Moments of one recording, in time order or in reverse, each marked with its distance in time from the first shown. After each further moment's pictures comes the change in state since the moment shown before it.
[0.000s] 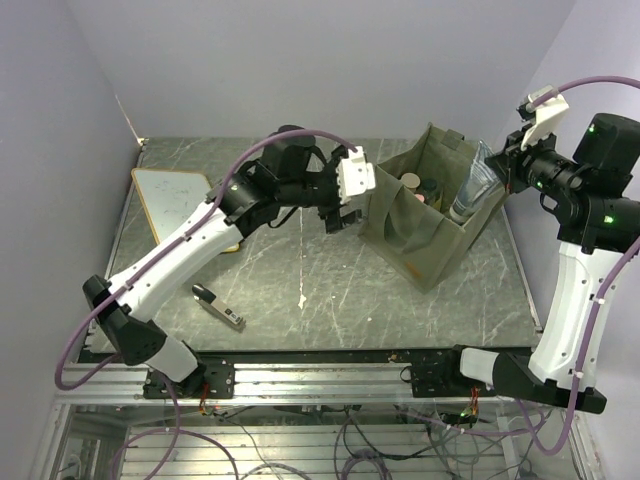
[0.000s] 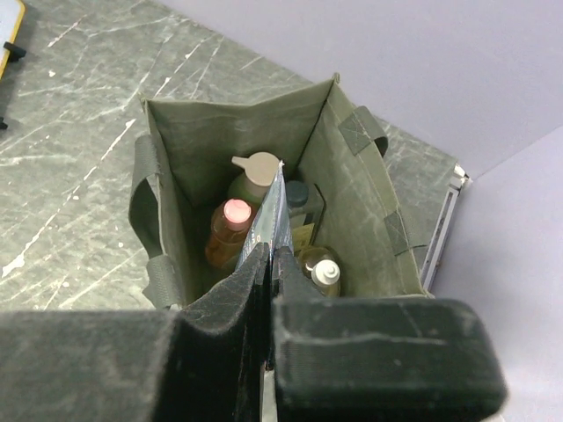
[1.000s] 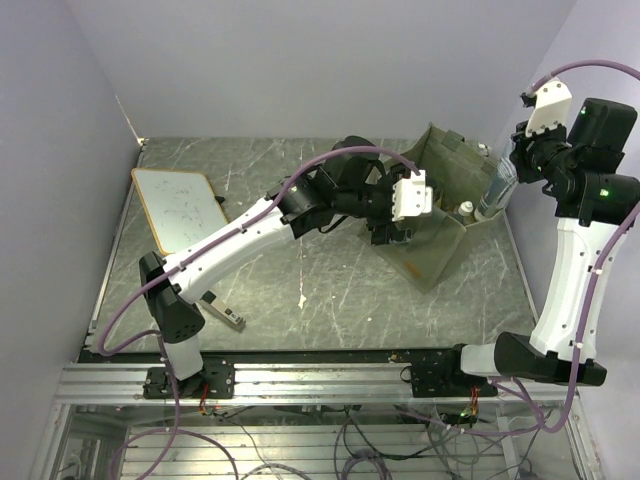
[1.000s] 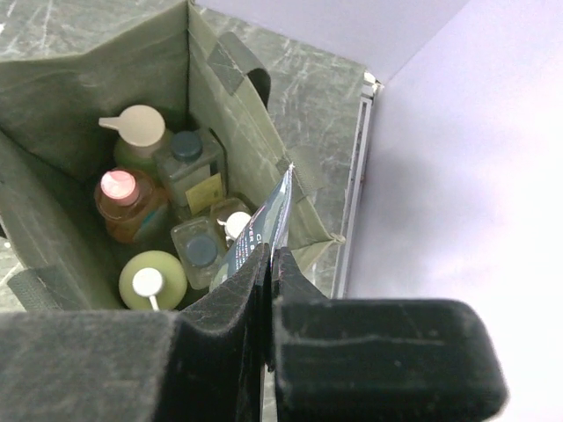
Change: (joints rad) left arm -0.189 0.263 0.226 0.000 -0.012 0.053; right arm 0.000 0.114 0.079 -0.051 0.332 -0.015
